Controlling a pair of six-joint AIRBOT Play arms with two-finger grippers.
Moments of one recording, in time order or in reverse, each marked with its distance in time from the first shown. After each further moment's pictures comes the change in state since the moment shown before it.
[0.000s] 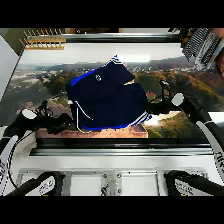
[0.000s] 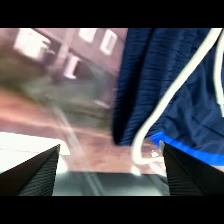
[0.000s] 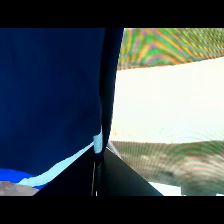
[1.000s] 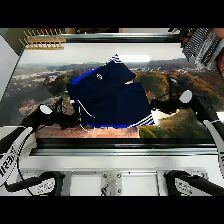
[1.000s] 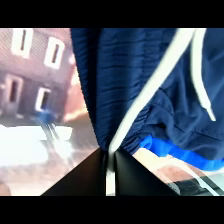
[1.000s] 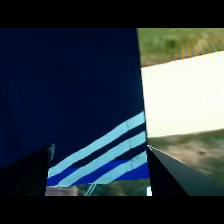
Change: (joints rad) left arm -0.171 -0.154 0.074 -0.088 0.065 0.030; right arm -0.111 0.024 0.029 -0.036 0.050 0.002
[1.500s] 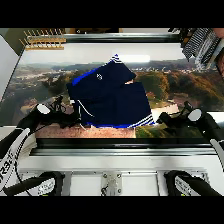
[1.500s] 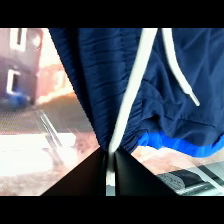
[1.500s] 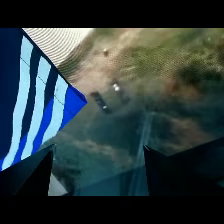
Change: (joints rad) left arm -0.001 0.048 0.000 -0.005 -0.023 0.045; right arm -0.114 0.164 -0.343 0.075 -0.045 0.370
